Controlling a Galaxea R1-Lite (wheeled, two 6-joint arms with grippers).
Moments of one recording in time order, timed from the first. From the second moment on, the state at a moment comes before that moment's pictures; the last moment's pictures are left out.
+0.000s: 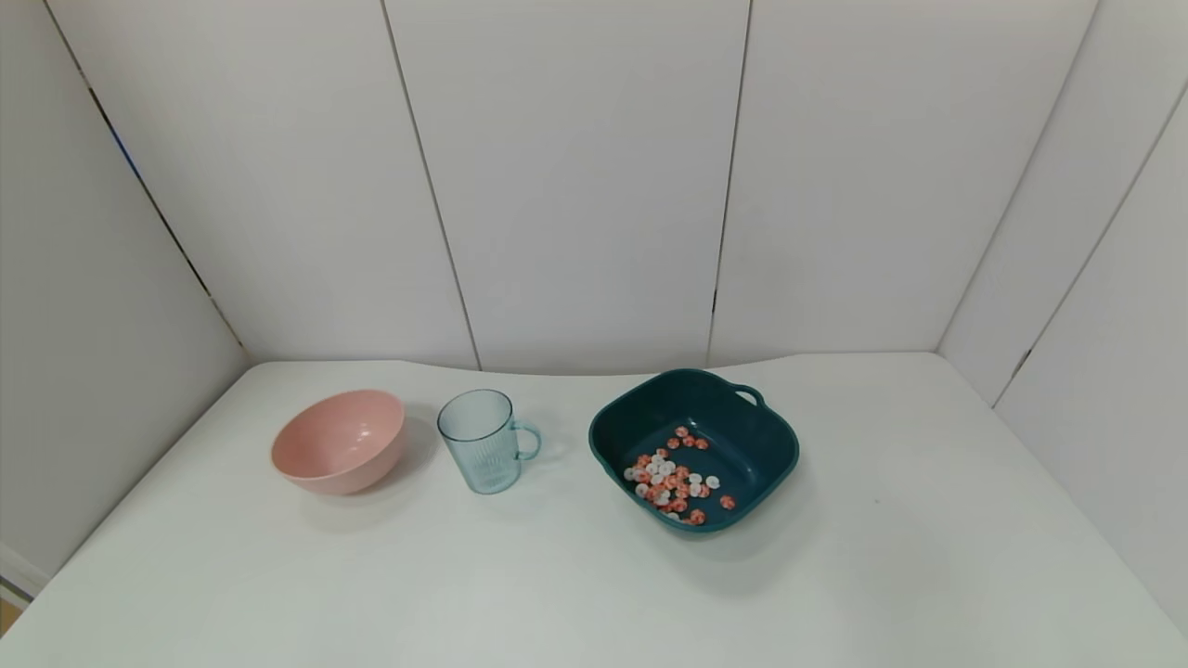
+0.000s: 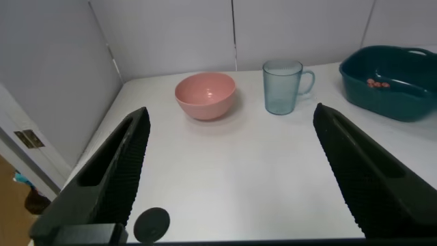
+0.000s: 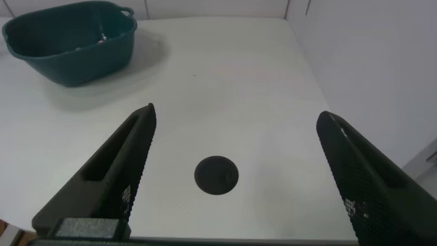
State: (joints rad) left arm 0.00 0.05 -0.26 0.10 0.03 0.08; right arm 0.00 0.00 0.00 0.01 -0.01 0.01
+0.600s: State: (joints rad) left arm 0.00 0.00 0.00 -0.01 0.00 0.07; right arm 0.00 0.00 0.00 0.01 -0.01 0.01
